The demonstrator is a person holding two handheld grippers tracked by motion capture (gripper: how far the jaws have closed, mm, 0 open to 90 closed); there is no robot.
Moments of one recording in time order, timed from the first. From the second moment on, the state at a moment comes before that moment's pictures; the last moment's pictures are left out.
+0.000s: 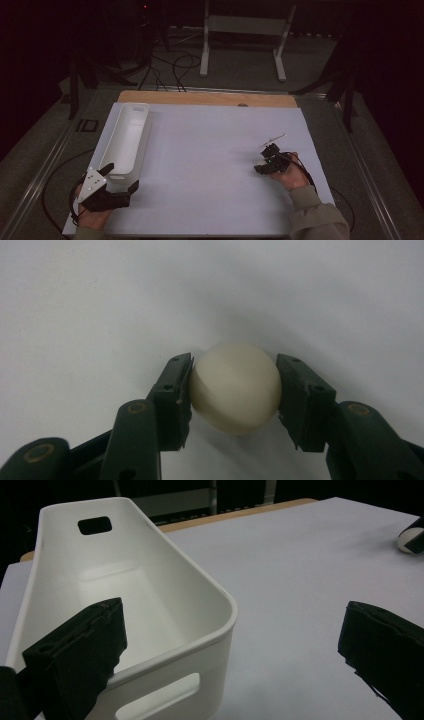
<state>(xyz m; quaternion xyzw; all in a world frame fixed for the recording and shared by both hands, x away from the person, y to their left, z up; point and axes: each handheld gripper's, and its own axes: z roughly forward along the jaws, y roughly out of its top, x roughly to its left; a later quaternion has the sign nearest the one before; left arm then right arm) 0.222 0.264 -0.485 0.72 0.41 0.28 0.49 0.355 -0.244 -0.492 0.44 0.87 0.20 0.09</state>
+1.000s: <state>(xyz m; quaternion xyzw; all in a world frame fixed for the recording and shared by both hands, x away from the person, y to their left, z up) 0.222 0.264 -0.485 0.72 0.41 0.28 0.49 0.348 -0.244 -0.484 0.43 0.87 0.19 0.11</state>
